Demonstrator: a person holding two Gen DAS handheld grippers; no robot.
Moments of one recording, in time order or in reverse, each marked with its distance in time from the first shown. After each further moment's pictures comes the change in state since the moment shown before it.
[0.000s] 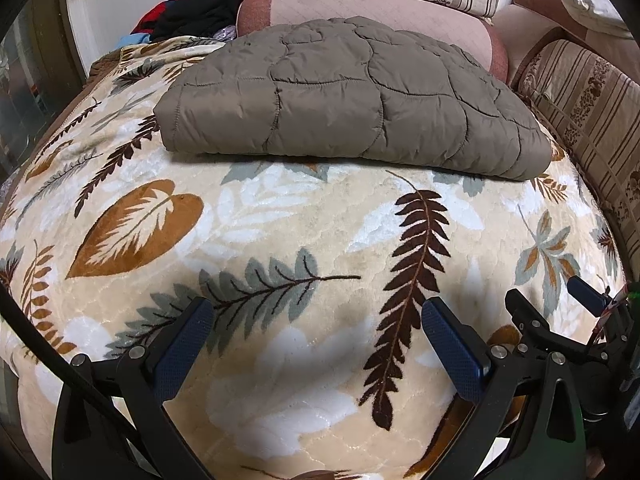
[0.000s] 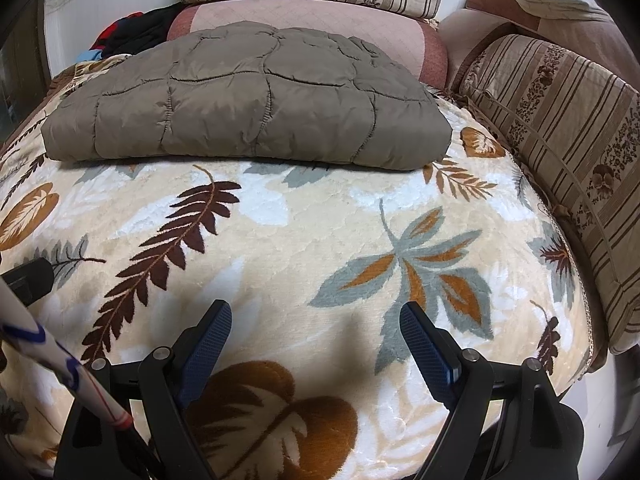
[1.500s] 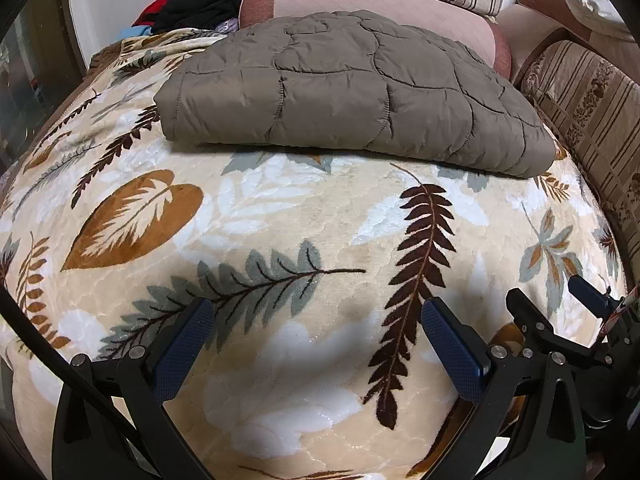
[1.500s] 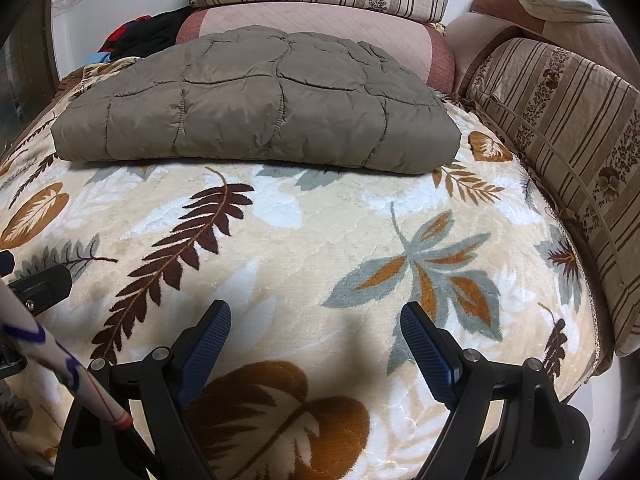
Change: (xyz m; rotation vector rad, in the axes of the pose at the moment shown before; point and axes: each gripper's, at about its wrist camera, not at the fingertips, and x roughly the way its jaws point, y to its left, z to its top) left arm 0.007 0.005 -0.005 -0.013 0.012 -0.008; right arm -0.003 0.008 -0.001 -0.005 -0.016 0.025
